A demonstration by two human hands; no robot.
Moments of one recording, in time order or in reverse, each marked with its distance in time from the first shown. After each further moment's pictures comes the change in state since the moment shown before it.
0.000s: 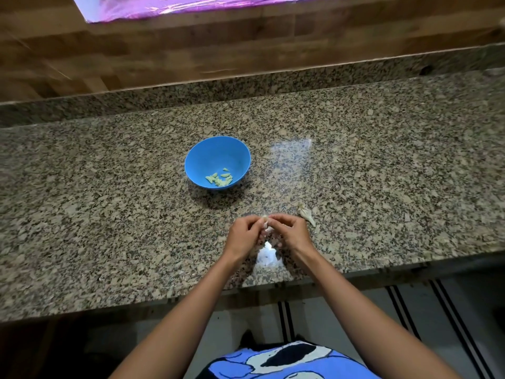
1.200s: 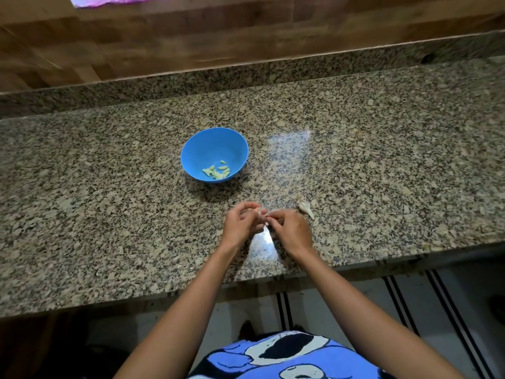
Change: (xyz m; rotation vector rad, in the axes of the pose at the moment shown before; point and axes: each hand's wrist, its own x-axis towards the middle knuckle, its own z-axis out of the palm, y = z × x) left_hand 0.010 -0.002 -0.002 -0.303 0.067 -0.126; right_hand 0.000 0.008 0.001 -0.856 0.128 -0.160
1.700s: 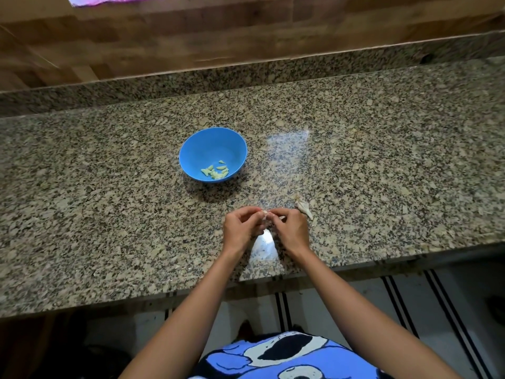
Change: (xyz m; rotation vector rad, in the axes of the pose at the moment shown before) left_hand -0.005 -0.006 0.009 -0.001 0.084 0.068; right_hand 0.003 -0.002 -0.001 0.217 0.058 0.055
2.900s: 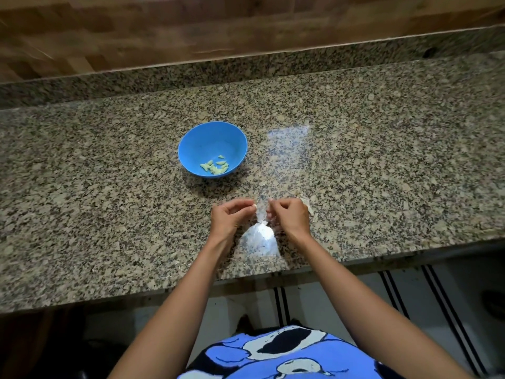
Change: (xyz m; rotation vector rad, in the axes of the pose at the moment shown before) left_hand 0.006 0.008 -0.023 -0.131 -0.021 -0.067; right_hand 0.004 -0.014 -0.006 0.195 -0.022 0.144
